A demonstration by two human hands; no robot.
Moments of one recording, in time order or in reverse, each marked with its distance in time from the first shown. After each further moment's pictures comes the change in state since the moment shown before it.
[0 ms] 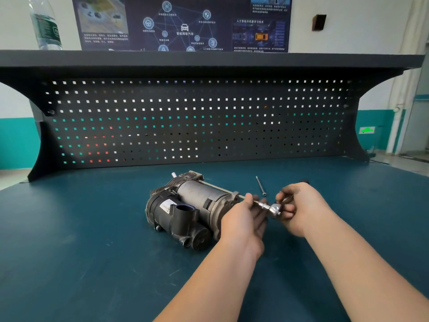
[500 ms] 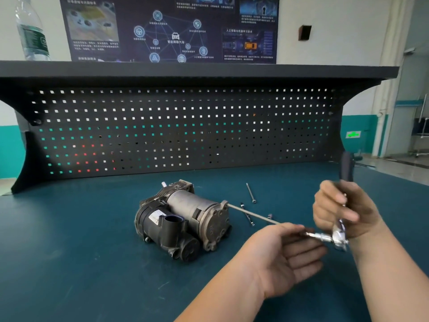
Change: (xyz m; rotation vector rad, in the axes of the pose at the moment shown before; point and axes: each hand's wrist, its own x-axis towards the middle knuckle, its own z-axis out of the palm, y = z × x) left_hand -0.033 -0.027 0.014 0.354 -0.436 -0.376; right_hand -0.002 -0.048 -0.083 0.105 -1.260 -0.050
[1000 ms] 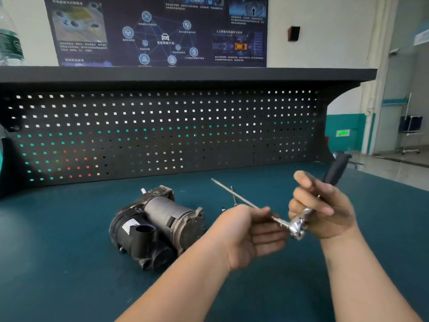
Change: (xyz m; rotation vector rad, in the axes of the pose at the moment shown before) left_hand 0.008 0.039 0.017 0.153 0.106 0.092; right_hand -0.004 -0.015 -0.007 0.059 -0.144 -0.151
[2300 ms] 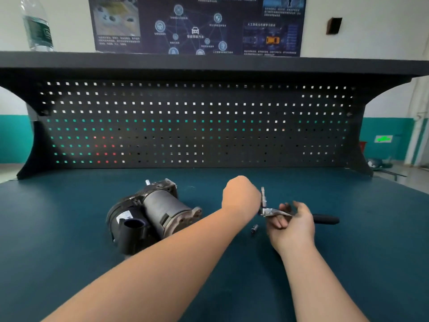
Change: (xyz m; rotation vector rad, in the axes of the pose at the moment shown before) left_hand 0.117 0.032 -0.022 1.260 0.833 0.409; right_hand 0.040 0.059 -0.058 0.315 1.365 -0.355
